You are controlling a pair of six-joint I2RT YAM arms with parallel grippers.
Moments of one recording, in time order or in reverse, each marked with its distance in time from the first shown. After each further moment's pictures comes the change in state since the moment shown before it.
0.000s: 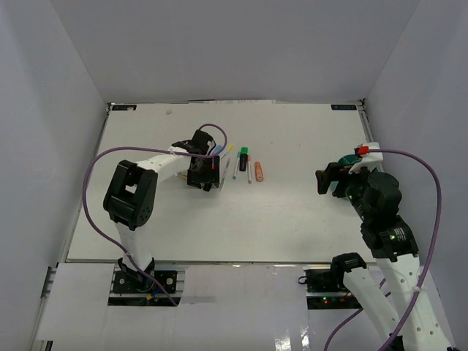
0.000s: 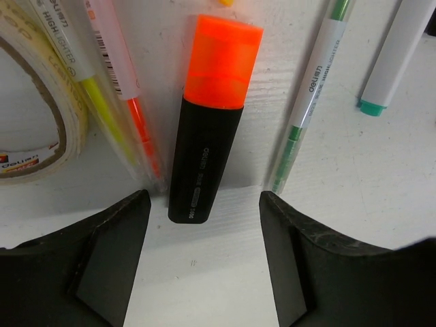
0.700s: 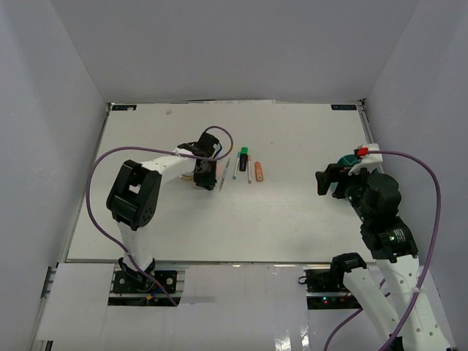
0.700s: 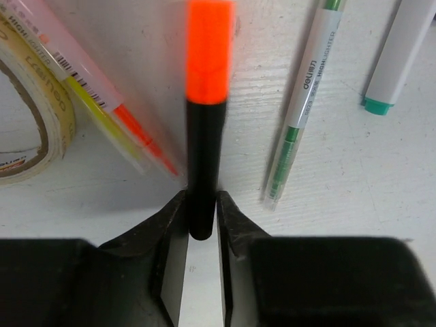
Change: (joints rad) left arm -0.049 0.015 0.008 -0.002 -0.072 0.018; right arm 0.000 -0.013 -0.013 0.000 0.000 0.000
